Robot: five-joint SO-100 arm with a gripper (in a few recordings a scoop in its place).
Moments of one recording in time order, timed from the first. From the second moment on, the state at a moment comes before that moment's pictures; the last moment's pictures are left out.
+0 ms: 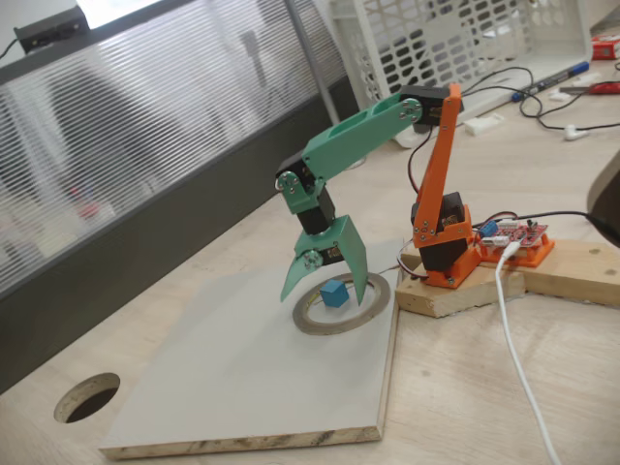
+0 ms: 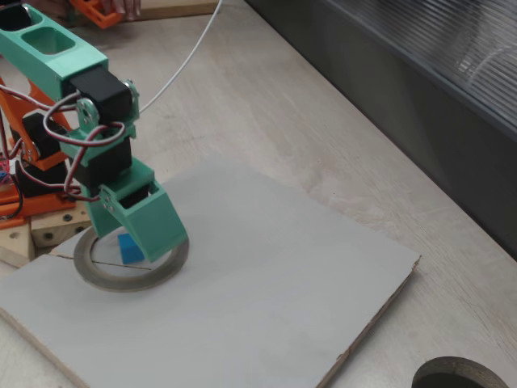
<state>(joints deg) 5.4 109.6 128.0 81.3 100.8</state>
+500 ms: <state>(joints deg) 5.4 108.0 121.8 89.0 101.0</state>
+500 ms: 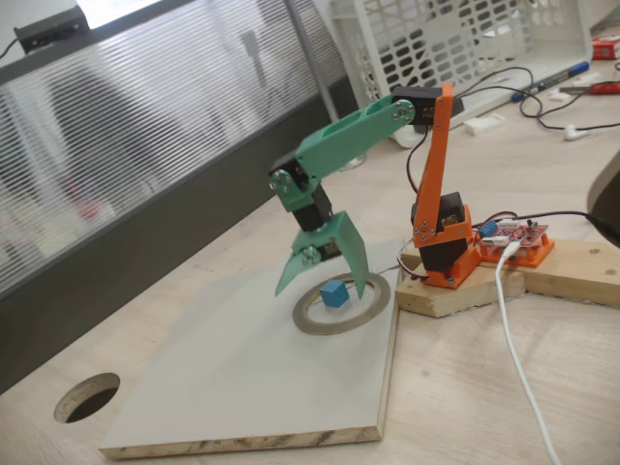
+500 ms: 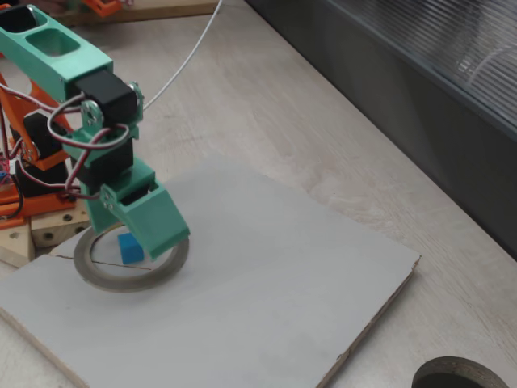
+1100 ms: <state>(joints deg) 5.9 105.0 91.7 114.0 101.0</state>
